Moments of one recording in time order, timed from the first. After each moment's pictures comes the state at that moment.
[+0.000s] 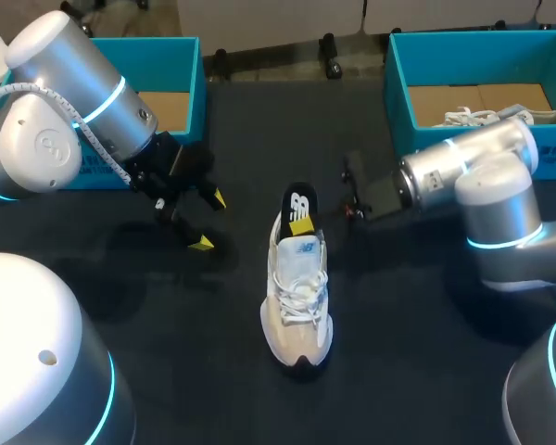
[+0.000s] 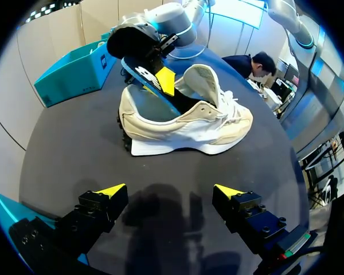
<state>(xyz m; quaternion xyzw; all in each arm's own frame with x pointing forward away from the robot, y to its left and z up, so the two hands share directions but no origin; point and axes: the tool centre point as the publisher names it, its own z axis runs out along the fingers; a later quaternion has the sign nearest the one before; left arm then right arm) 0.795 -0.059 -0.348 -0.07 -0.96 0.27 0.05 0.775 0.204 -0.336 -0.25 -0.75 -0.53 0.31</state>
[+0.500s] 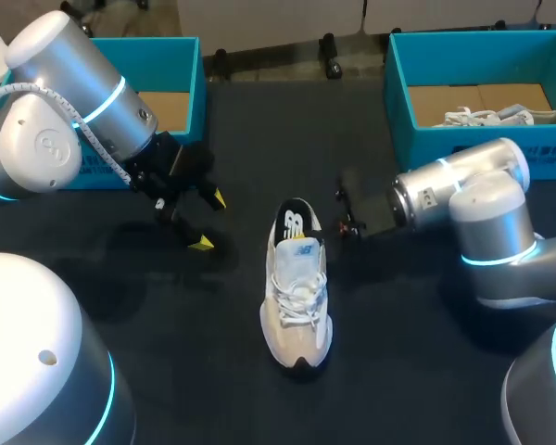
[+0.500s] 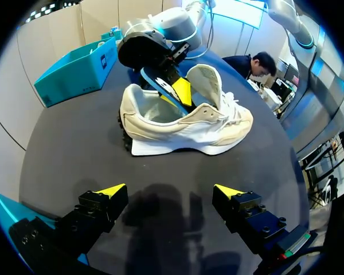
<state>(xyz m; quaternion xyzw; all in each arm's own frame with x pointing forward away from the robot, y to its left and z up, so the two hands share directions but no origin) 0.795 -0.059 -0.348 -0.07 -0.96 0.27 0.05 0.748 0.216 -0.348 -0.27 -0.73 -0.53 0.34</state>
